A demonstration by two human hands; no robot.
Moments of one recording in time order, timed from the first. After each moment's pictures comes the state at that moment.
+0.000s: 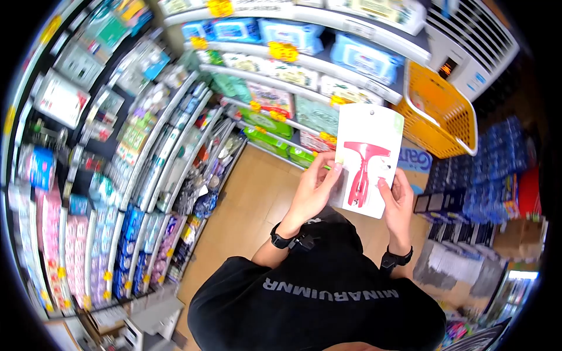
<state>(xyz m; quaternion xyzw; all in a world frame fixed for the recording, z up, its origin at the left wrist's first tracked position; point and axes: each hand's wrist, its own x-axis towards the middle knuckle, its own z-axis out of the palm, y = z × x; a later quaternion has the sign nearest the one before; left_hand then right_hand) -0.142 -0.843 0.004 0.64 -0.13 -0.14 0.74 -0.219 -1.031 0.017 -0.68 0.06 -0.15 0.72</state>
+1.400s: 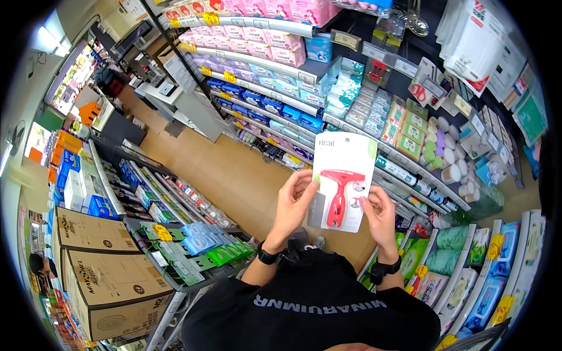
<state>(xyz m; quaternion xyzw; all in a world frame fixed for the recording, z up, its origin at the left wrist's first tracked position) -0.187 -0.353 0.000 0.48 0.37 0.53 0.59 0.025 -0.414 -0.001 -0.49 -0.45 0.49 0.56</state>
